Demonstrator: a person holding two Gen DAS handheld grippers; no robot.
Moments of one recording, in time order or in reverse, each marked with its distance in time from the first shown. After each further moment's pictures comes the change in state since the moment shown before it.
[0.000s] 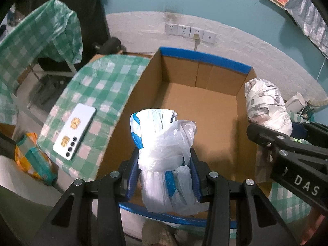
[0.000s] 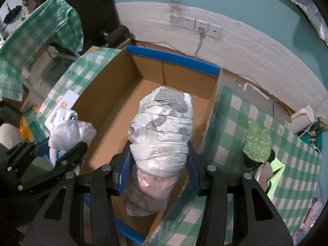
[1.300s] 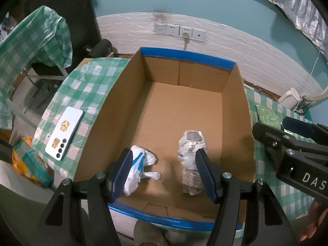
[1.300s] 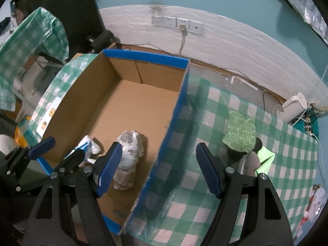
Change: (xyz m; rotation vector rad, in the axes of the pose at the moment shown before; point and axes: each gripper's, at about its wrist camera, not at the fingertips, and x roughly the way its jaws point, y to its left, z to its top) left arm -0.007 -0.035 -0.002 0.043 -0.009 -0.027; right arm -0.012 -0.042 -0.015 0.084 -0.021 -0.045
